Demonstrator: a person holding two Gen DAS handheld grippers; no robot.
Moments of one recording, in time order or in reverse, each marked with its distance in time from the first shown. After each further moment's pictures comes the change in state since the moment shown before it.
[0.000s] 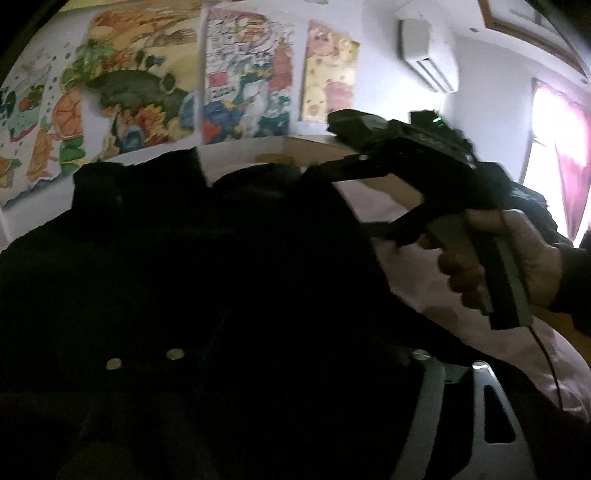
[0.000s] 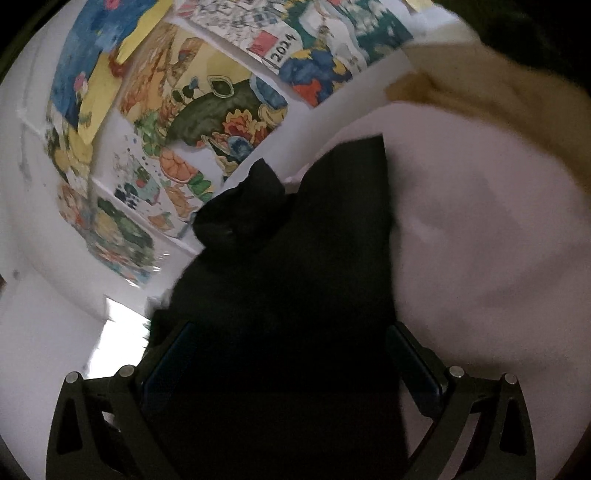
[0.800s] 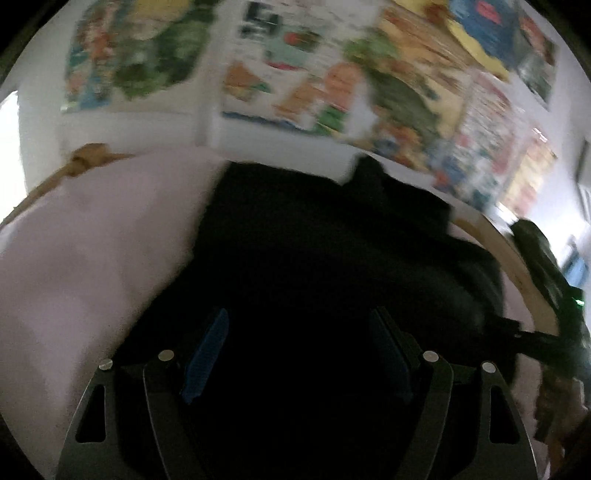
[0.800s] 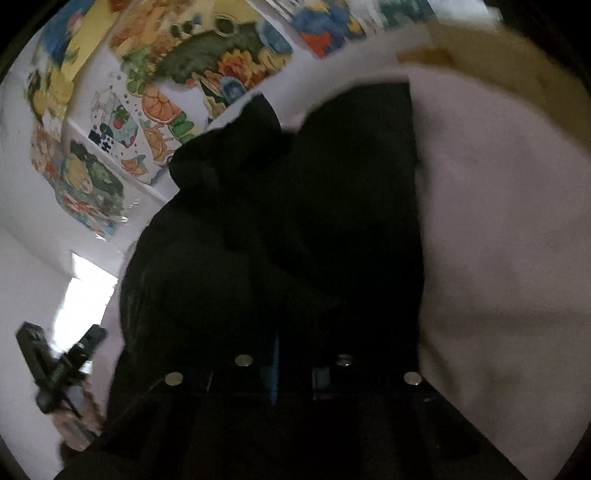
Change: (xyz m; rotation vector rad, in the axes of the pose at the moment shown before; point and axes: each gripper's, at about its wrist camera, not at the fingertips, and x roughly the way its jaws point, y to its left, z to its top) left arm -0.140 0.181 -0.021 -0.593 -0.043 0.502; right arm 0.025 0.047 -0.009 -0.228 0.075 -0.302
